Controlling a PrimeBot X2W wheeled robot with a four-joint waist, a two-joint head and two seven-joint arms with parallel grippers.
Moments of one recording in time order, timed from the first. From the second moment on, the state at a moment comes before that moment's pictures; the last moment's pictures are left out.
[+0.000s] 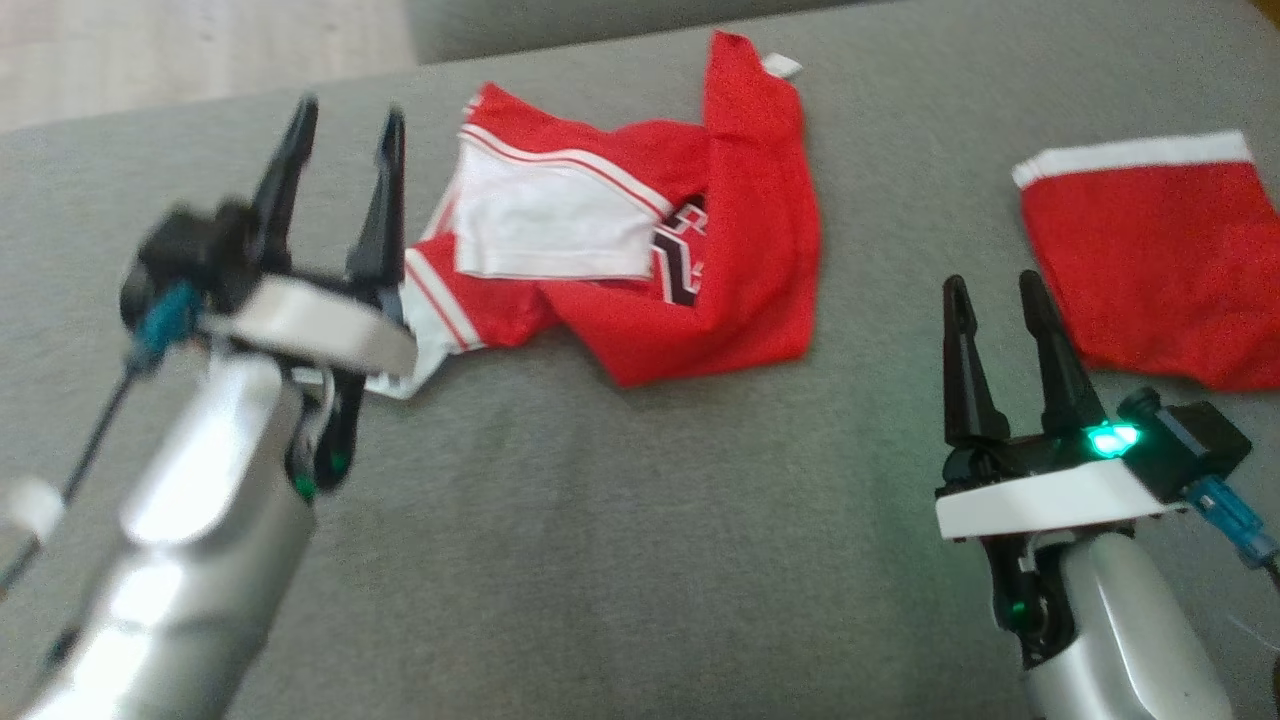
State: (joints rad) left arm -0.72 0.31 -0.59 0.53 -0.65 0.00 -0.25; right arm -0.18 -0.05 0.14 0.19 0.34 0.13 -0.26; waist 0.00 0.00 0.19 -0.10
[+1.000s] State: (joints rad) left arm -0.23 0.19 -0.38 0.23 -0.55 0.09 -0.25; right arm -0.22 -0.05 0.12 0.47 0.31 0.13 -0.17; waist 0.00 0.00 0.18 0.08
